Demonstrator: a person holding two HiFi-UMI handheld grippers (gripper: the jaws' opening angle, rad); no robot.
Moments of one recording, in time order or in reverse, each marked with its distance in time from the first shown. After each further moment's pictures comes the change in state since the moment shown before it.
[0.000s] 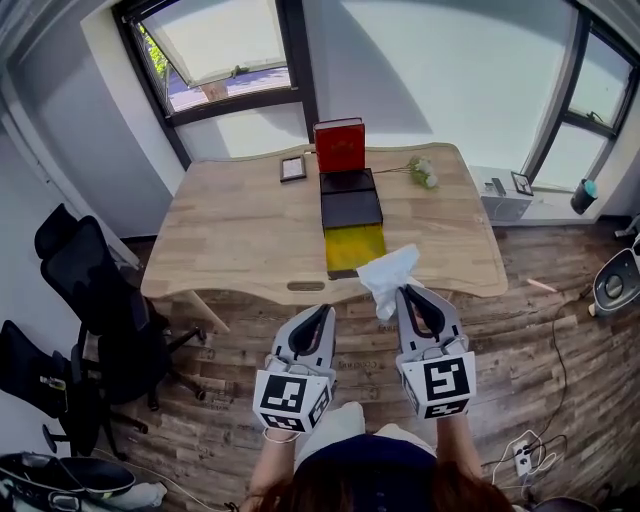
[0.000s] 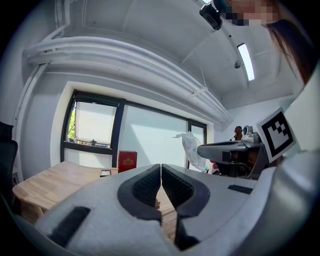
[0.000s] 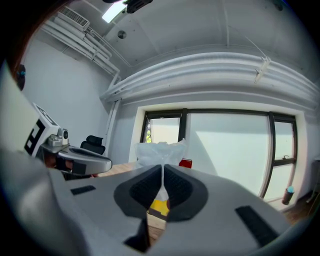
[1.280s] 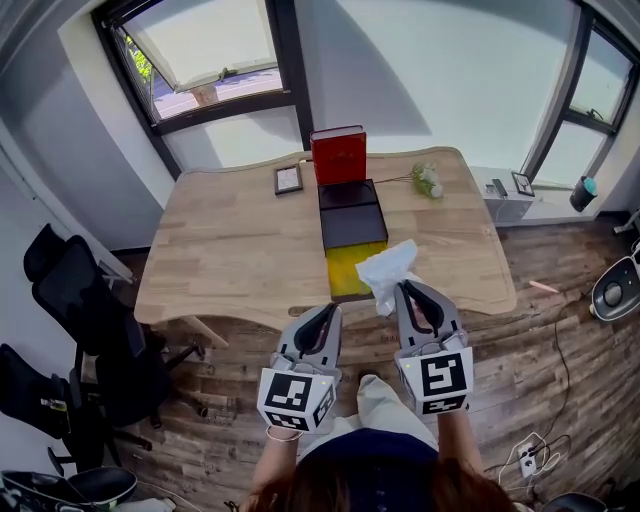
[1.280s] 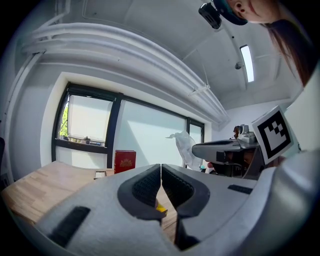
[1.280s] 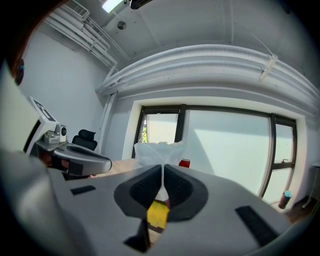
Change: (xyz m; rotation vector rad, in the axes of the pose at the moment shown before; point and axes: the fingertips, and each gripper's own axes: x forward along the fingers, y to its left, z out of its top) left arm 0.076 0.050 0.001 -0.010 0.021 -0.062; right arm 0.092 -0.021 0.000 -0.030 0.035 -0.037
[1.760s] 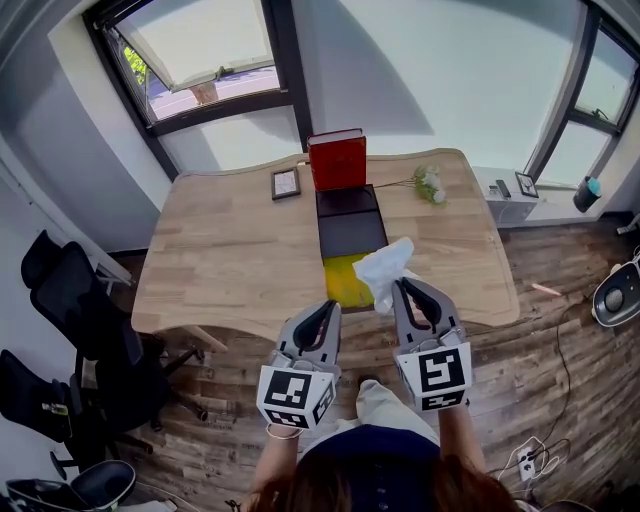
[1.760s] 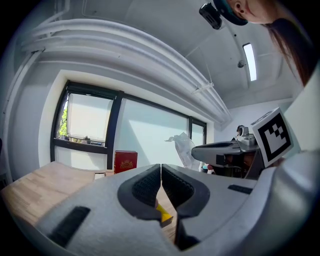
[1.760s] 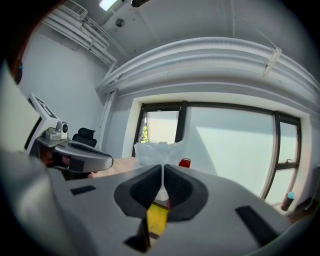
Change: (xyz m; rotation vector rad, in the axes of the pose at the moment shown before) left arm 0.045 0.018 0.005 -0.003 0.005 0.012; right arm 0.044 -0.022 -0.006 -0.002 0.016 0.030
